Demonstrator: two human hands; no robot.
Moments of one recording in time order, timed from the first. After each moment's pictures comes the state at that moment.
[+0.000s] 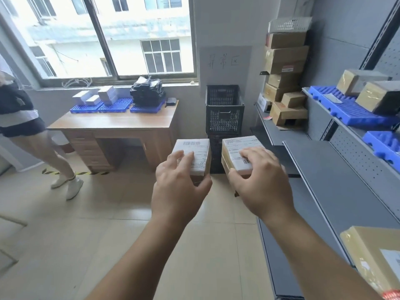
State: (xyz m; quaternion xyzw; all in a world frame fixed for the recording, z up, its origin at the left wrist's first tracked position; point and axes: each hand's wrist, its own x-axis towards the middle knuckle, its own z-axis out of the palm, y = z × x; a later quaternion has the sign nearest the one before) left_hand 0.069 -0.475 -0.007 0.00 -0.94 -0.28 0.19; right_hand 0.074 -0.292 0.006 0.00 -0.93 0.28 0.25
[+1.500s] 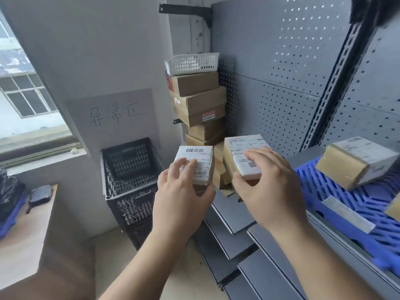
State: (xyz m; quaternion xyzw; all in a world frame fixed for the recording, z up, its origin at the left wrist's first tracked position) left_hand -0.572 -0.184 0.013 -0.28 -0.89 -0.31 0.16; right_hand -0.462 -0.035 0.045 -0.21 -0.88 0.16 0.40
